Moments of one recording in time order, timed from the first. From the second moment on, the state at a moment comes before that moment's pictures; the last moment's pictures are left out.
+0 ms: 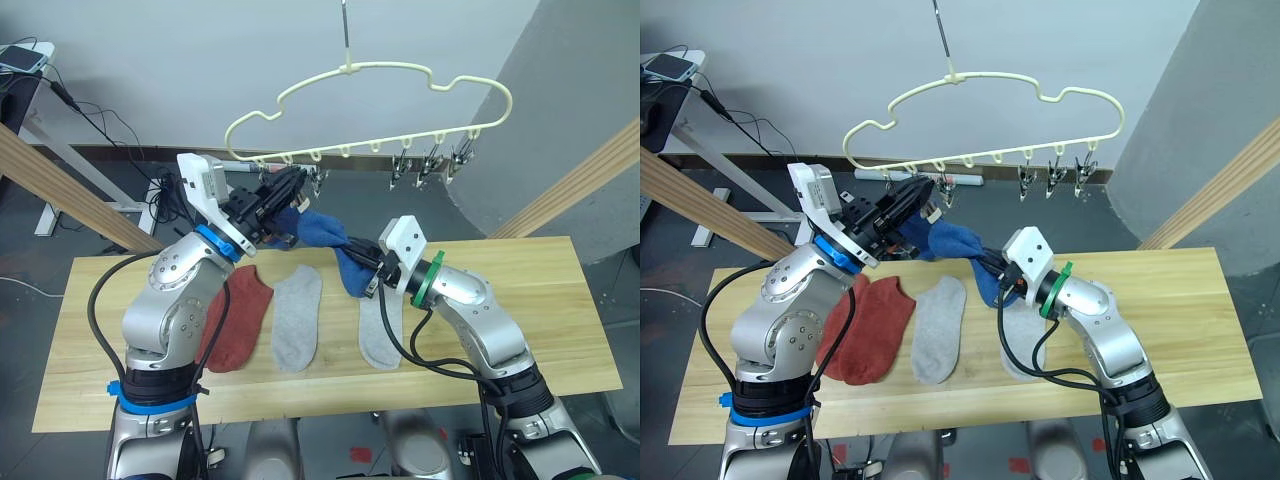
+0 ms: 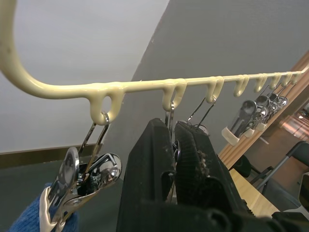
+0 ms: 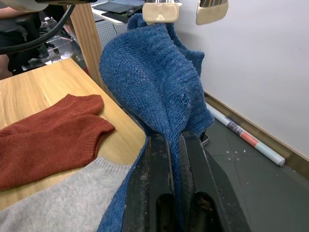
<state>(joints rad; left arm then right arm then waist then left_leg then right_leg) -0.44 0.37 0.12 -0.32 -0.58 0.45 -0.50 -0.41 -0.27 0.24 -0.18 0.17 0.29 0.64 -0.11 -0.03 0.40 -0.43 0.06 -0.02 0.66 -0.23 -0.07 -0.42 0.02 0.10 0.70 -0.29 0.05</state>
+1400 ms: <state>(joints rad) -0.40 0.42 0.12 -0.31 -0.53 0.42 -0.52 -0.48 -0.29 0.28 -0.12 0.12 0.27 0.68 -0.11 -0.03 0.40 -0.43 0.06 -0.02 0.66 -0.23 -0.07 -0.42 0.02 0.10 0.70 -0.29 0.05</state>
